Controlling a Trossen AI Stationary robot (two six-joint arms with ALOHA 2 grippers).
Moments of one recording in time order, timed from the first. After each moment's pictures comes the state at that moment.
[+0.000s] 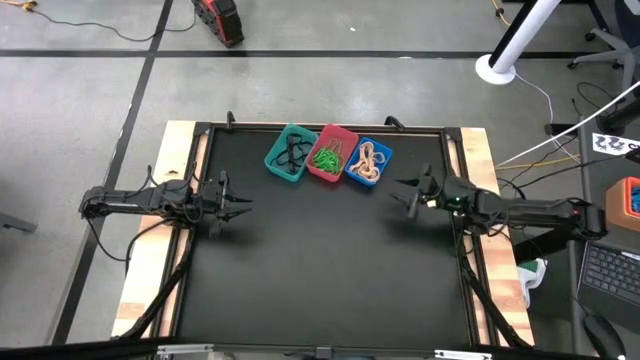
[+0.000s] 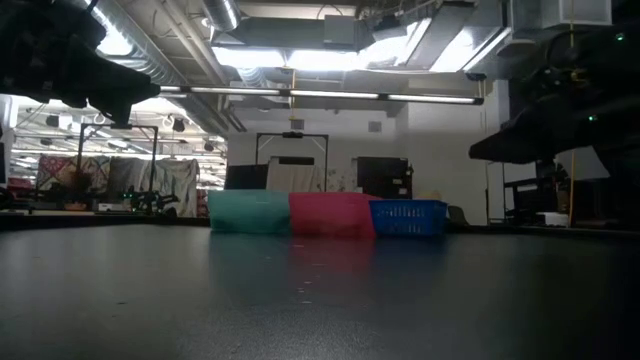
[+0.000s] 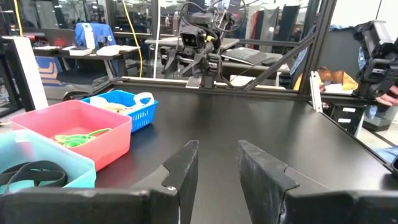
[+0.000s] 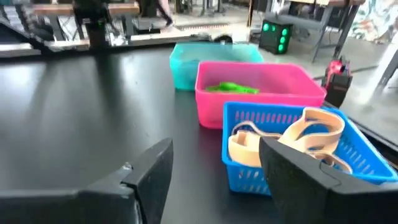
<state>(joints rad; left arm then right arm) -0.03 0.01 0.06 -0.11 -0.09 -0.06 -0.25 0.54 0.01 0.33 0.10 -0.01</state>
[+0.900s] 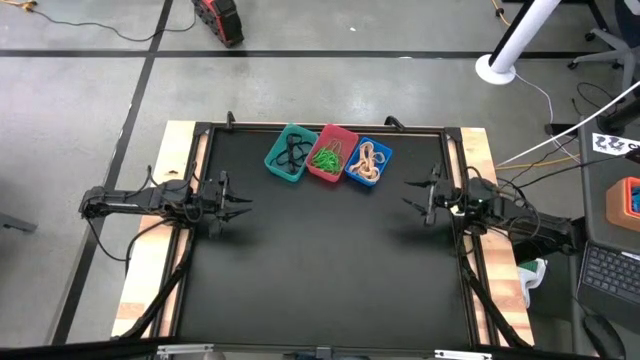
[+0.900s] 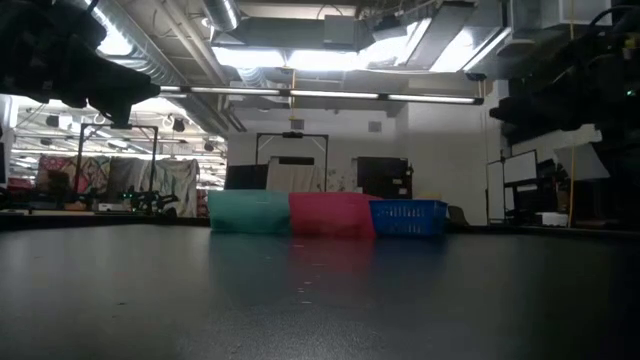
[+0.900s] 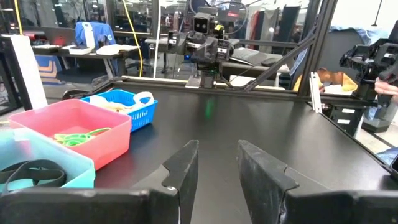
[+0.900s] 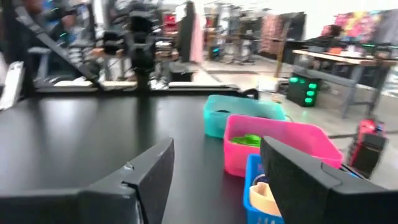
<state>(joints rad) -0.03 0.01 0.06 -0.11 -0.09 -0.07 -0.25 0.02 0.03 -0.02 -0.04 -0.07</state>
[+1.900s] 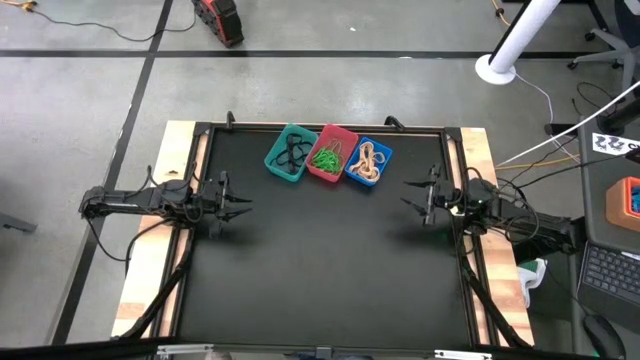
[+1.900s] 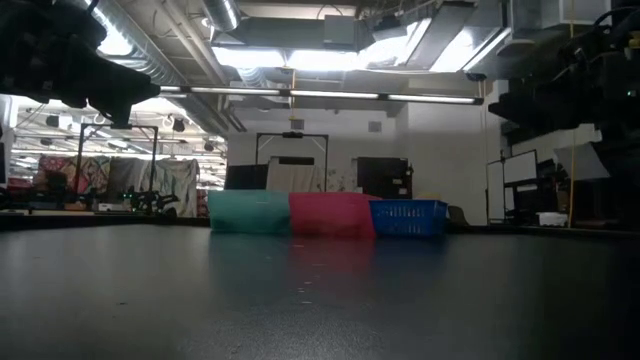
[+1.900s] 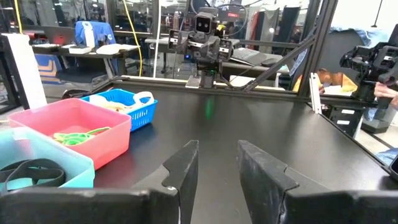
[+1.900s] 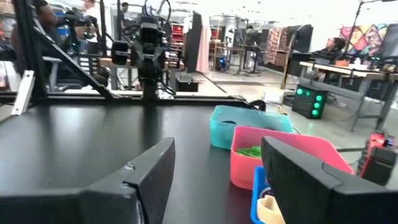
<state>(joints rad) -0.03 0.01 0.06 -0.11 -0.09 -0.08 -0.25 0.01 0.01 0.03 -0.09 -0.09</state>
